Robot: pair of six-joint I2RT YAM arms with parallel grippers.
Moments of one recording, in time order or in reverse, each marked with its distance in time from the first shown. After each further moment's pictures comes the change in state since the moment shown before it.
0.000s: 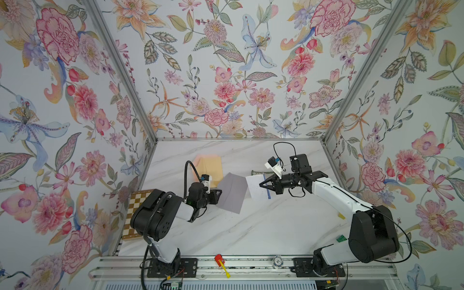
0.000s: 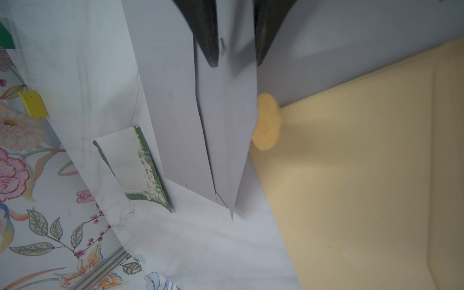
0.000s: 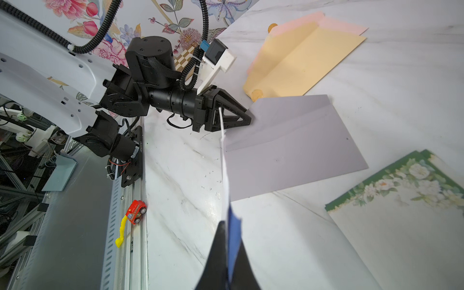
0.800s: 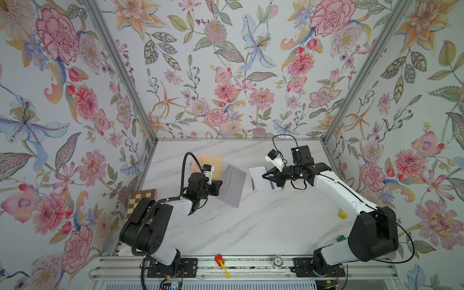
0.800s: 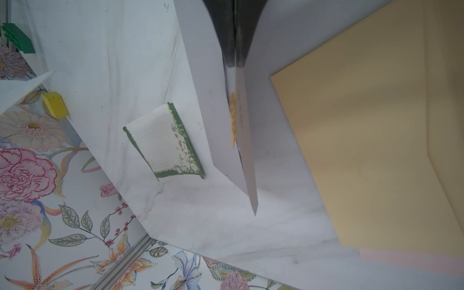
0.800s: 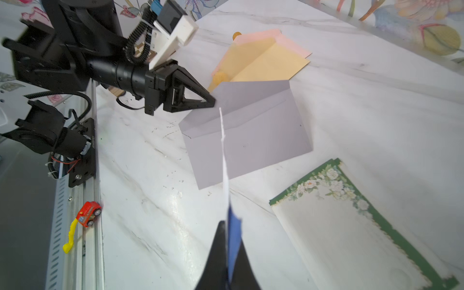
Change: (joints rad) left arm -0.001 -0.192 0.179 -0.318 0.027 0.103; right arm 0.011 0.010 0.216 -0.177 0.216 -0.145
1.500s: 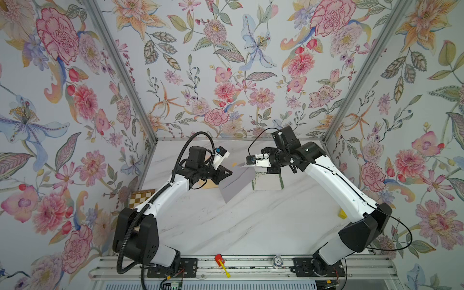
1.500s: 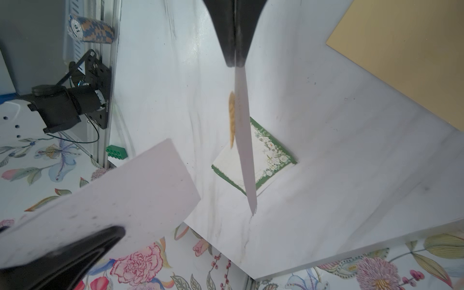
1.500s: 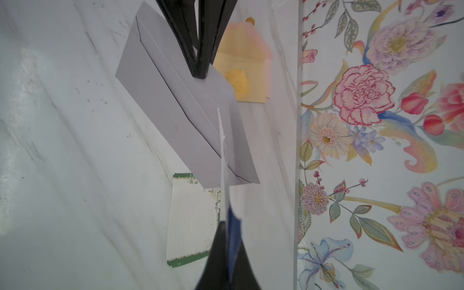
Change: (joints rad) left arm 0.000 -0.045 0.512 -0.821 0.397 0.477; right arm 0.293 0.137 0.501 -0.409 0.570 -0.764
